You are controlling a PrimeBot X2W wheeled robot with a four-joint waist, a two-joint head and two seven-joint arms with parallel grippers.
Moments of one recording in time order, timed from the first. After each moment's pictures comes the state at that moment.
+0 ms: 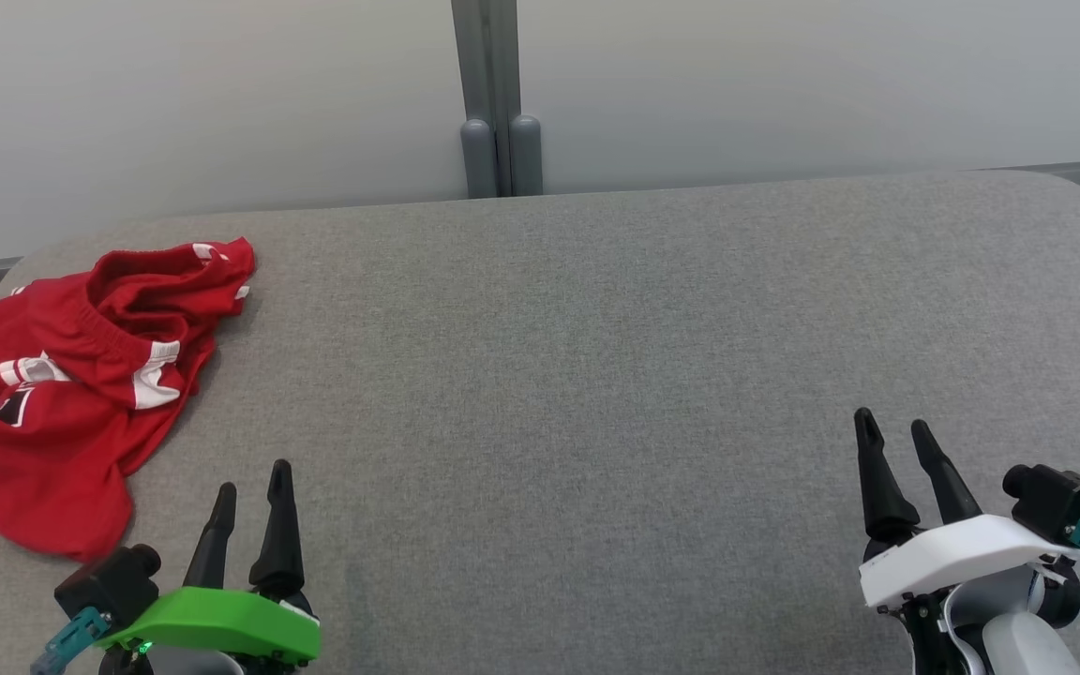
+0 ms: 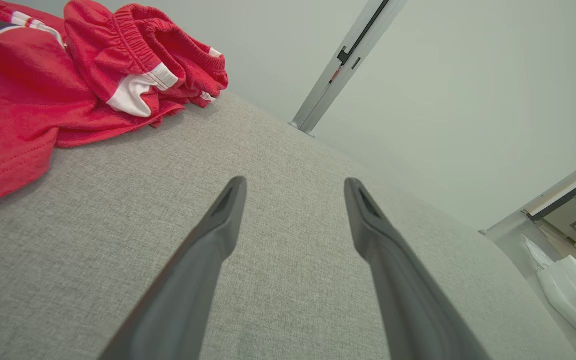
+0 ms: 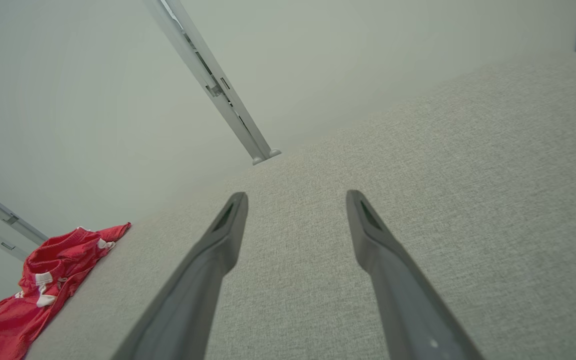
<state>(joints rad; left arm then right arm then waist) -0.03 0.04 -0.02 0.26 -0.65 -0.13 -0.12 -0.05 -0.06 -0.01 0.21 0.52 0.13 -0.12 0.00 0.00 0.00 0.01</state>
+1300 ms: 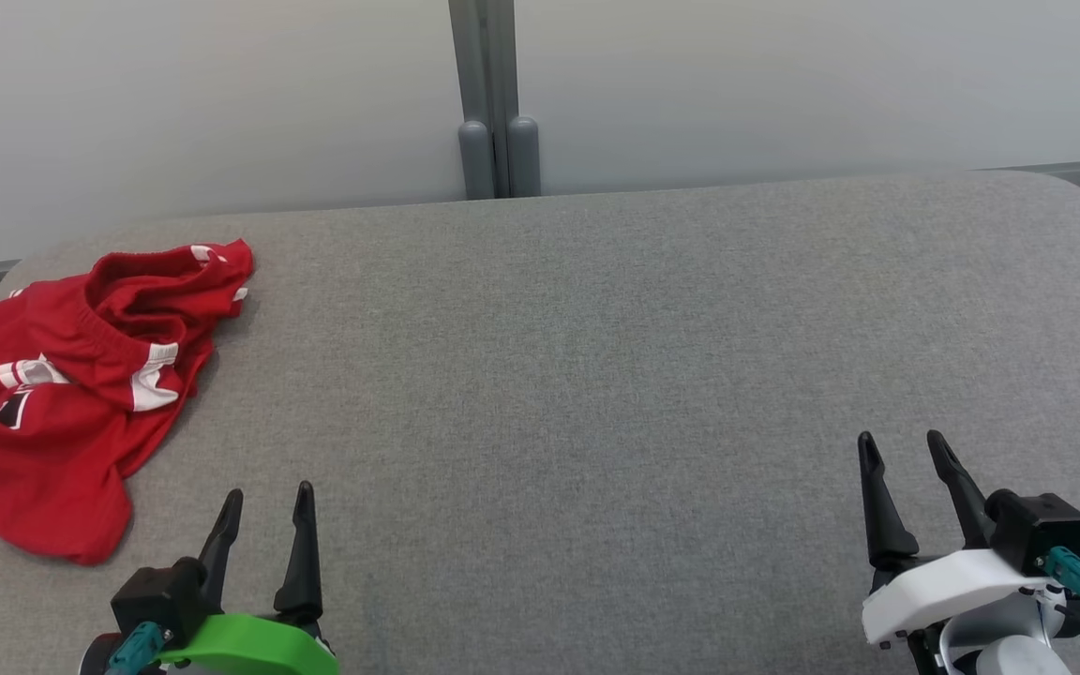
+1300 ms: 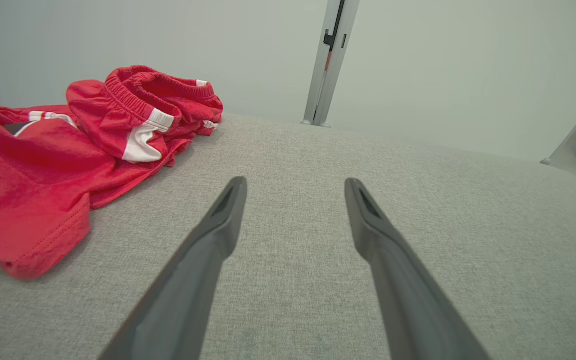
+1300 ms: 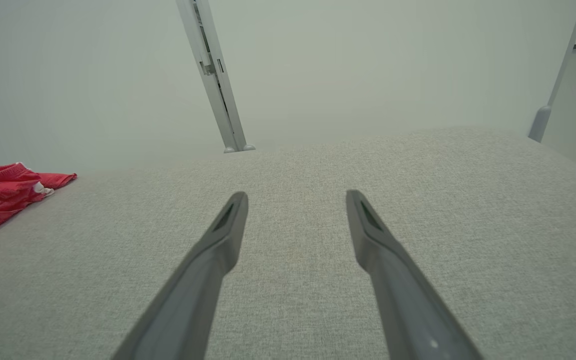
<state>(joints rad) 0.00 0.05 -0.04 0.27 -0.29 -0.13 -0.22 -0.01 -0.07 -0.02 0.21 0.21 0.13 -0.21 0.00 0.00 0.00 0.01</state>
